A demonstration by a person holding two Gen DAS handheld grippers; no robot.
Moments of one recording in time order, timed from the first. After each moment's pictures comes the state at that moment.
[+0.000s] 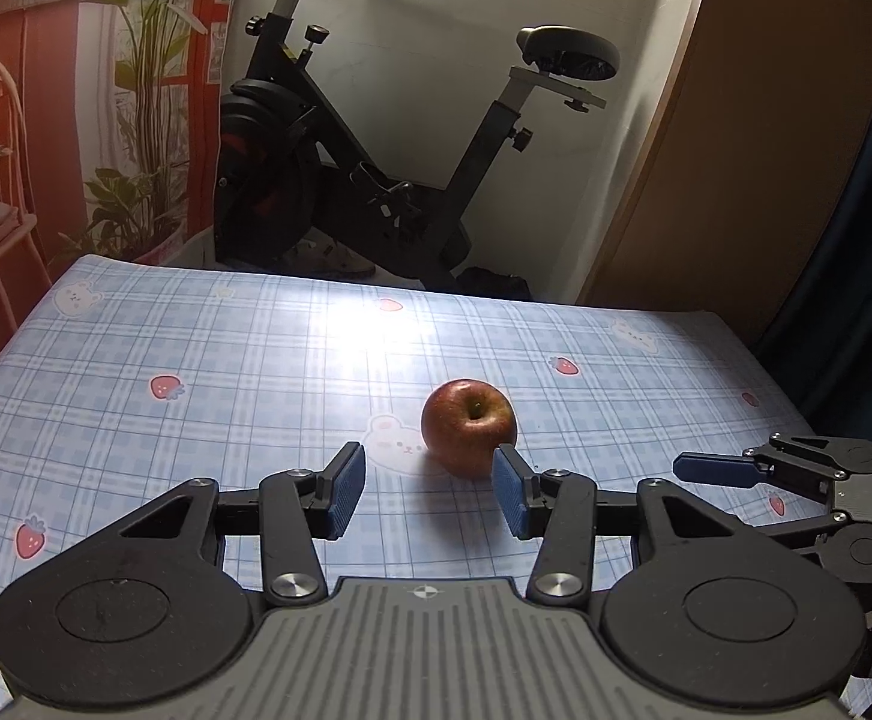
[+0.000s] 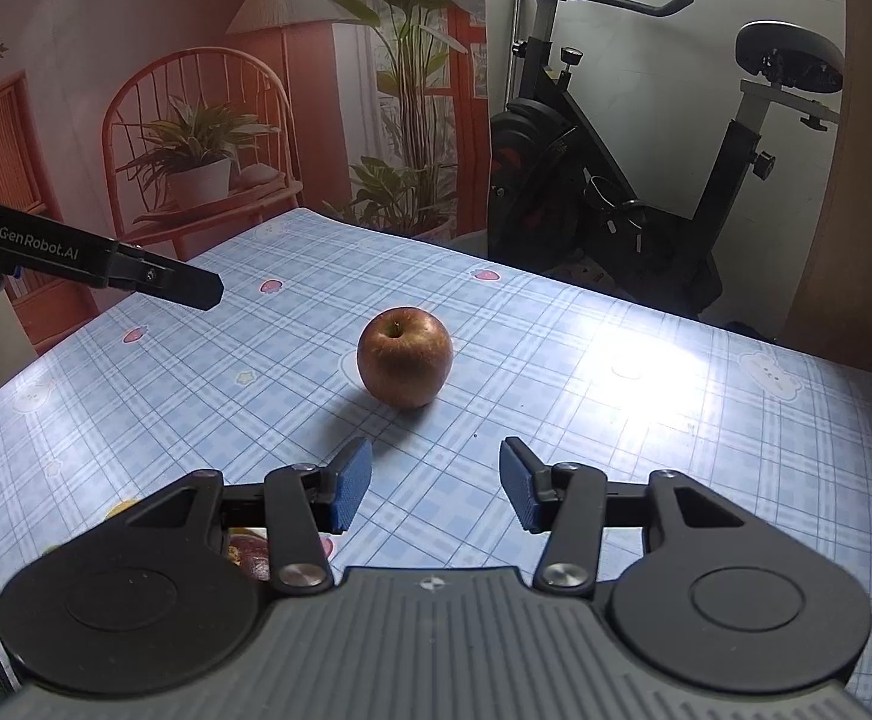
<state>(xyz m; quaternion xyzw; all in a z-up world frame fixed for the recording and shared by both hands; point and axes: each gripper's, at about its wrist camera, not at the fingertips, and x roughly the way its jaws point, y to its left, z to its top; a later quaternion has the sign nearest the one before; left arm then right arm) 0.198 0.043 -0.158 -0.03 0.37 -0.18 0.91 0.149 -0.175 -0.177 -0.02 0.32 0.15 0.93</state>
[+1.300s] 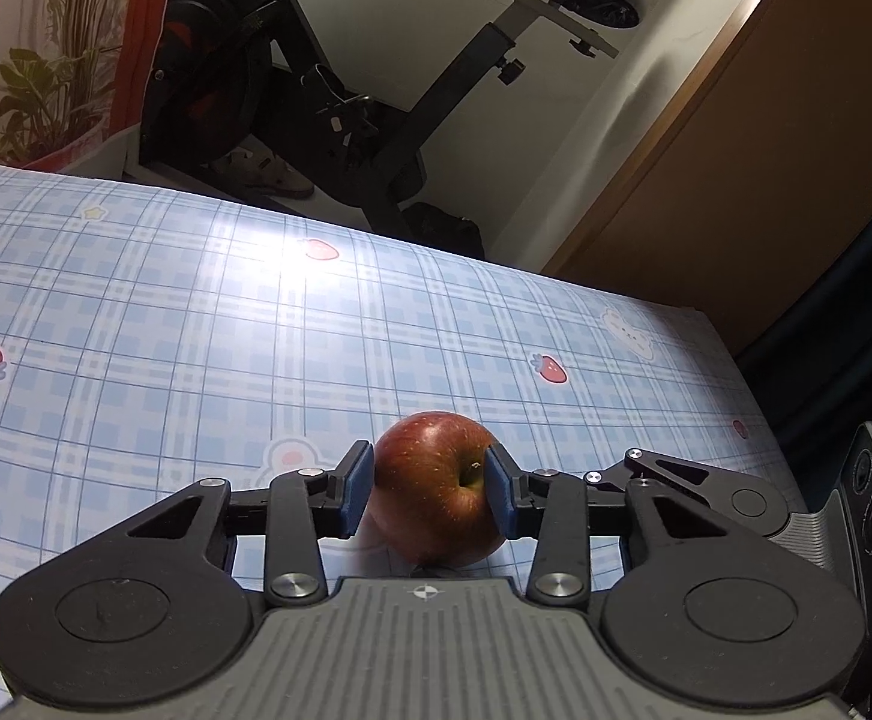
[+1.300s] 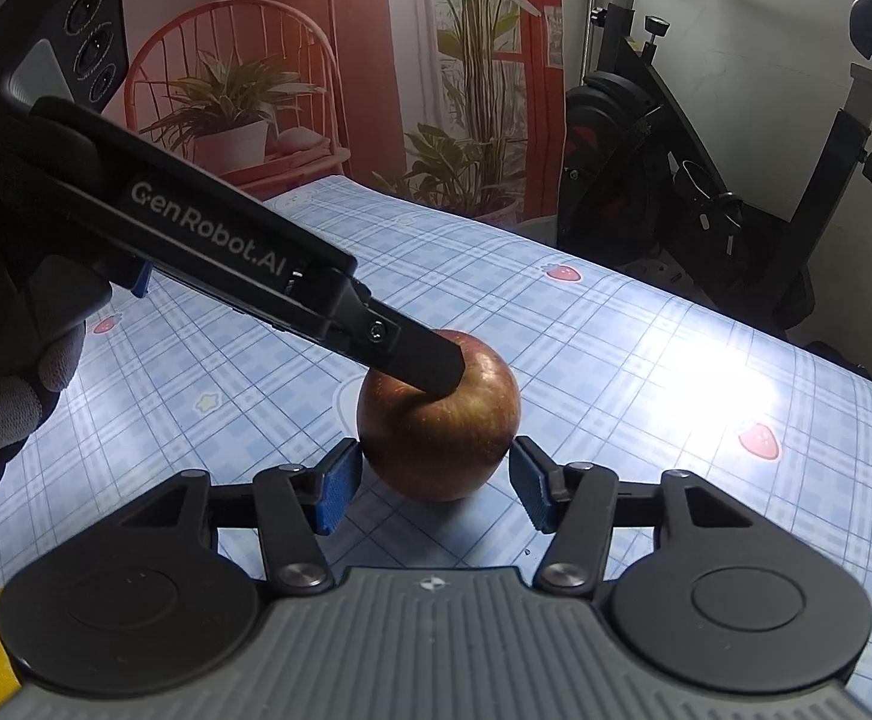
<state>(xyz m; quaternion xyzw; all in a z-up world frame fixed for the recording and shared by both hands) 0.295 0.009 -0.220 -0.10 0.44 -0.23 0.86 0.246 -0.152 -0.233 -0.03 0.34 0.22 0.91</state>
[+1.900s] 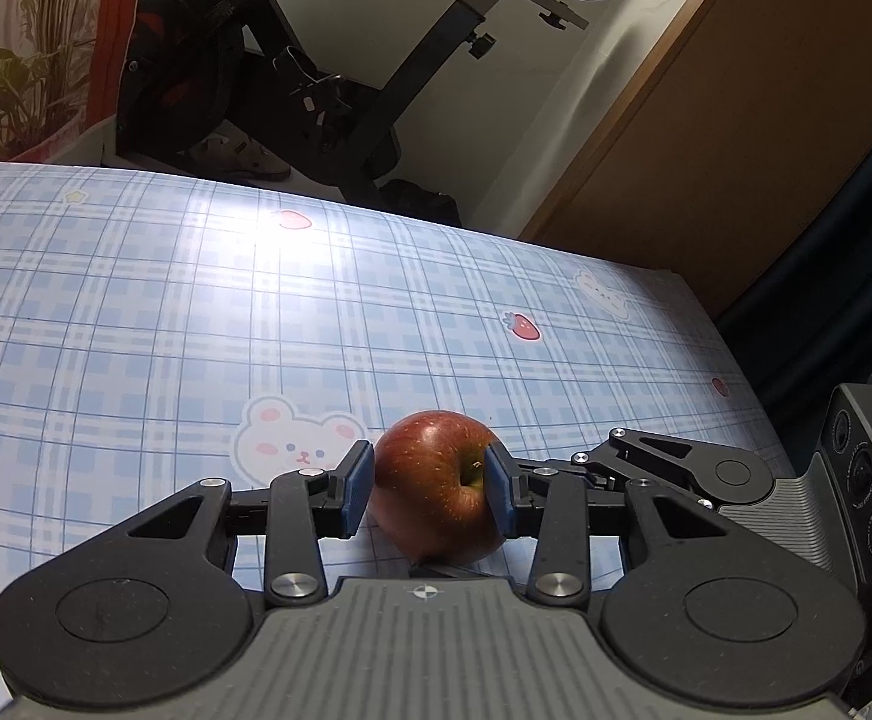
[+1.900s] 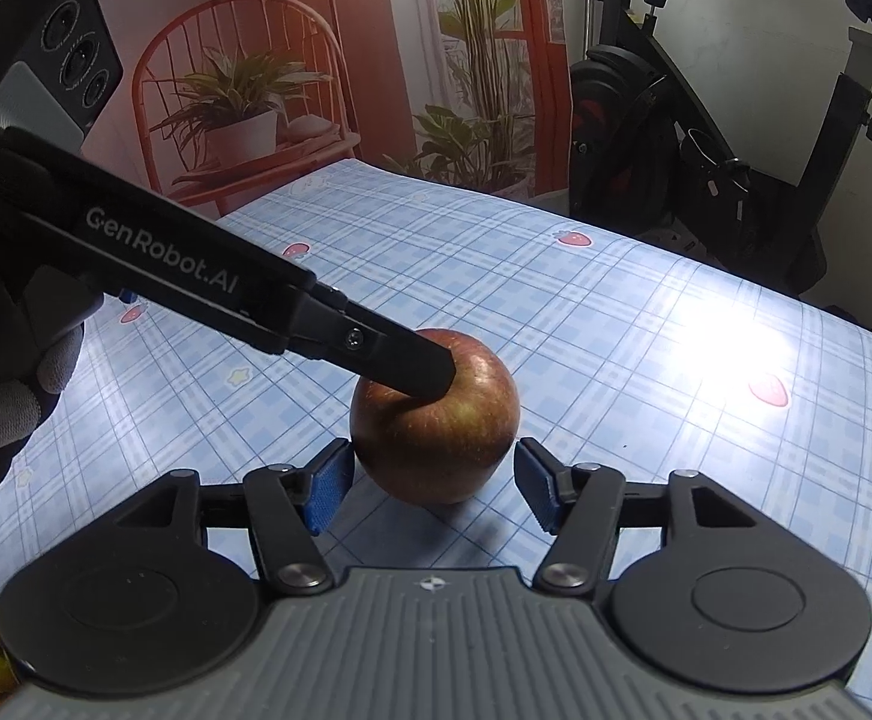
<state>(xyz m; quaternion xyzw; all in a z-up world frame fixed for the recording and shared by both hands) 0.280 0.012 -0.222 -0.09 0.46 -0.26 0.85 0.237 -0.157 -0.232 -0.01 0.36 0.23 0.90</state>
